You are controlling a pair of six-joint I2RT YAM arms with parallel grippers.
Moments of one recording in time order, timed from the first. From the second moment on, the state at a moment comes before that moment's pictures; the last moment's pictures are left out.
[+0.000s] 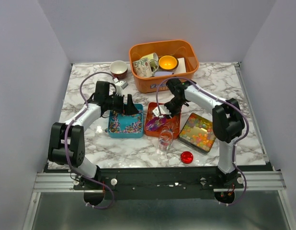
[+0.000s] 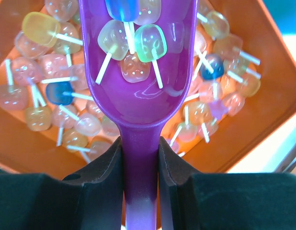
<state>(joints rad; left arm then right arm) -0.17 1.56 0.96 -0.19 0.73 -0.07 0.53 2.02 1.59 -1.01 -0.46 -1.71</state>
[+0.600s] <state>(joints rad) -0.11 1.50 1.11 -0.38 0.81 0.03 0.36 1.91 1.53 -0.98 -0.58 -1.62</state>
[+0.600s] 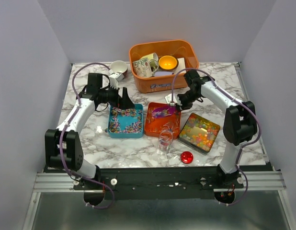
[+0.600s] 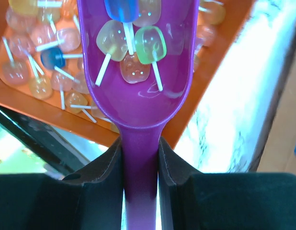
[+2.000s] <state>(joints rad) -0.05 1.31 1.03 -0.43 0.62 0.09 0.44 1.37 1.36 -1.31 -0.24 -1.52</state>
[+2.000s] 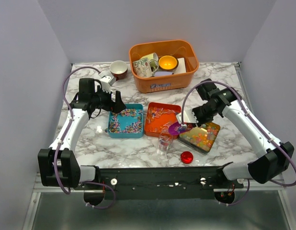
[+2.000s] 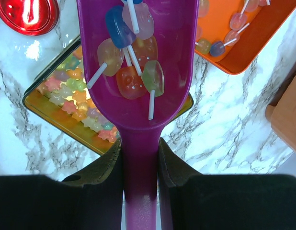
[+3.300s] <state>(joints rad) -0.04 1.16 0.90 -0.30 0.59 0.00 0.74 1.45 1.45 -1.33 0.17 -1.41</state>
